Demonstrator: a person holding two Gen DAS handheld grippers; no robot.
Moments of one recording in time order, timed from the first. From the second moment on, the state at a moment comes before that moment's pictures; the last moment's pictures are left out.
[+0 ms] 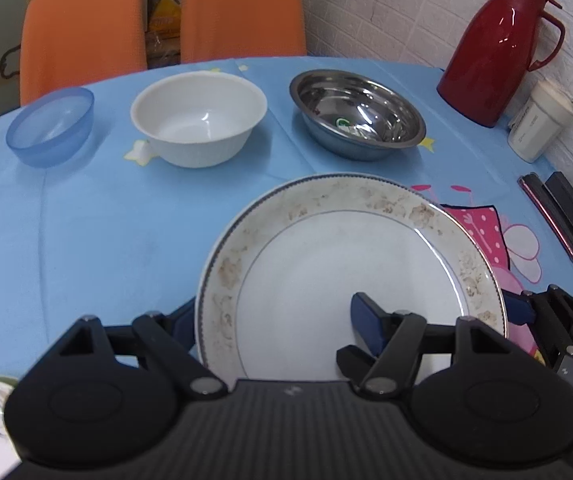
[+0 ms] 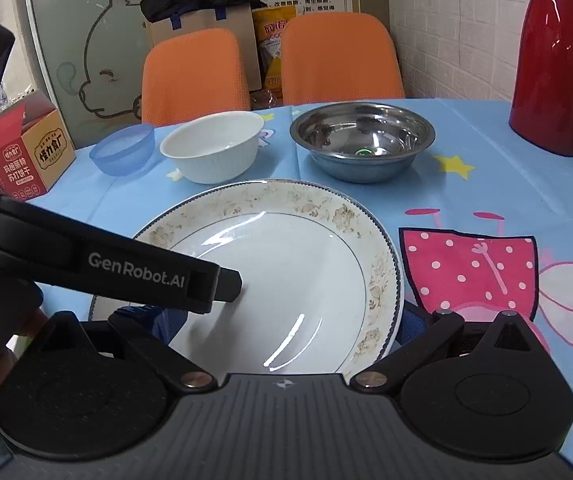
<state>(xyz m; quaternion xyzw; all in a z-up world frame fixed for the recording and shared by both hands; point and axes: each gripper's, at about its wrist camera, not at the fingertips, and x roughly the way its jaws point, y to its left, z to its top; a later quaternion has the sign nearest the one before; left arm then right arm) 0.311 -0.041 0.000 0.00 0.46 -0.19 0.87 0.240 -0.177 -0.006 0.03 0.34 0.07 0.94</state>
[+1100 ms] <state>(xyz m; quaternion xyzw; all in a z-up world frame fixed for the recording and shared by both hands) 0.204 0.180 0.006 -0.08 0.45 -0.04 0.89 0.170 0.013 0.001 -0.01 0.36 0.25 0.90</state>
